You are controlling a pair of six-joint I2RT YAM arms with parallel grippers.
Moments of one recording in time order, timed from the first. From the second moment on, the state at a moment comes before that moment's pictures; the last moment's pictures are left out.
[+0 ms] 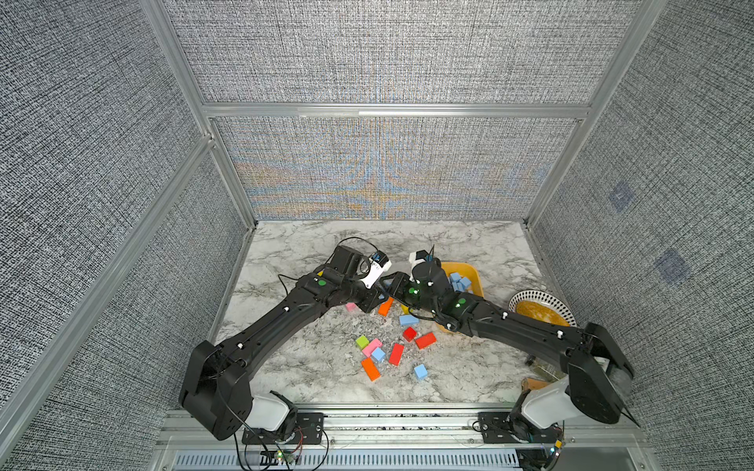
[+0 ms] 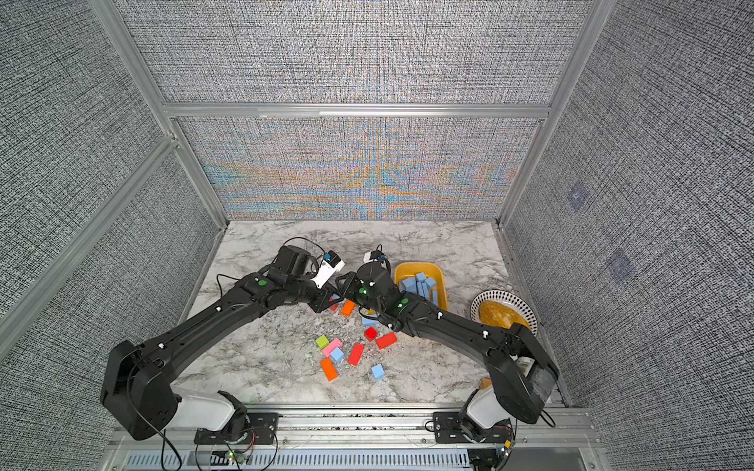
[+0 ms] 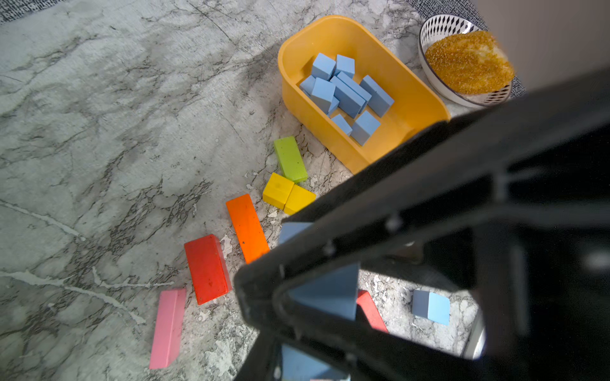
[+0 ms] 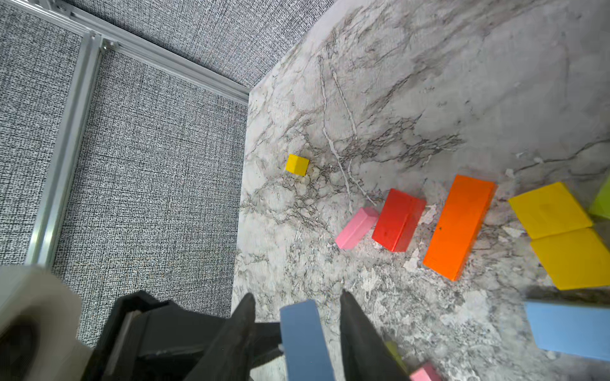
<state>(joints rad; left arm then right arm) -0.61 1.41 1.11 -0.53 0.39 0.06 0.84 1.52 1.04 0.02 0.02 1.12</state>
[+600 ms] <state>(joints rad) -0.60 1.34 1.09 -0.51 0.34 0.02 0.65 1.51 1.21 -0.31 -0.01 0.84</state>
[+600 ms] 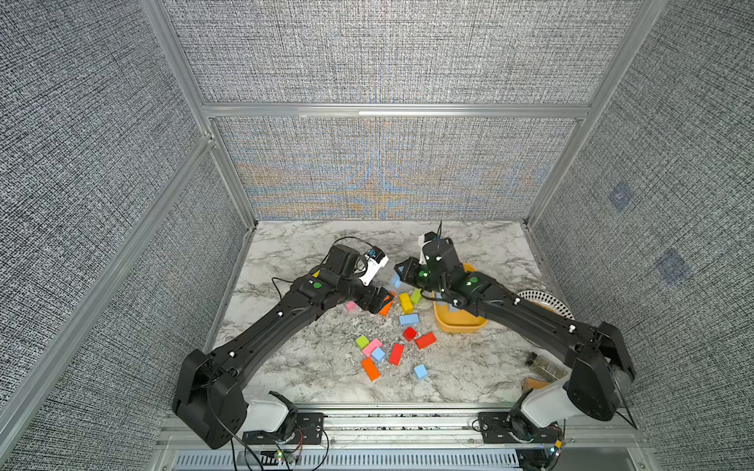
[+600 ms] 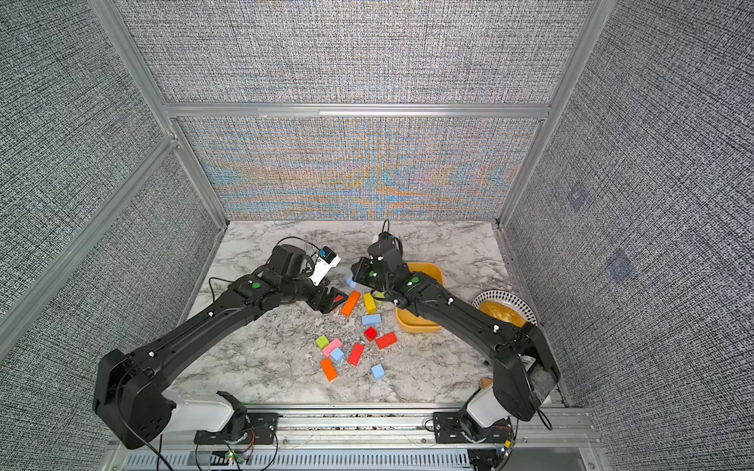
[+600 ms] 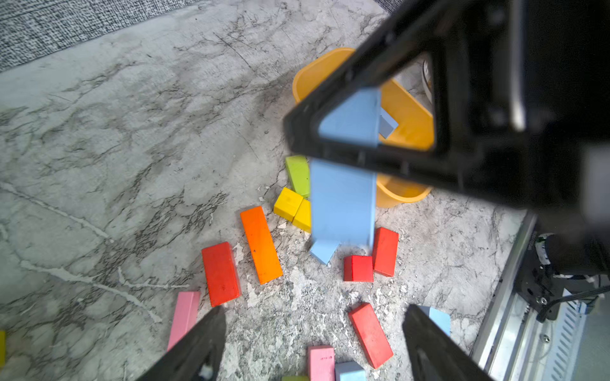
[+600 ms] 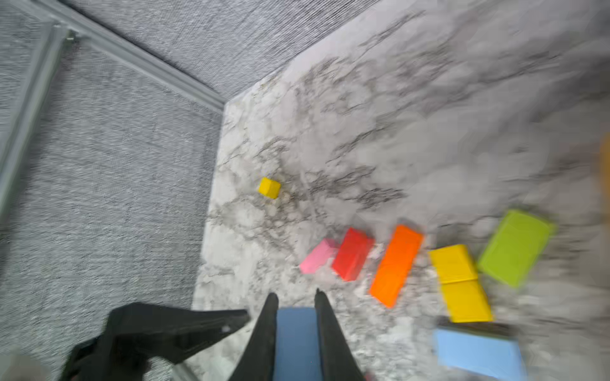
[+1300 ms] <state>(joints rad) -0.50 1.12 0.91 -0.51 0.29 0.08 0.37 1.80 1.29 -0.83 0.01 0.40</state>
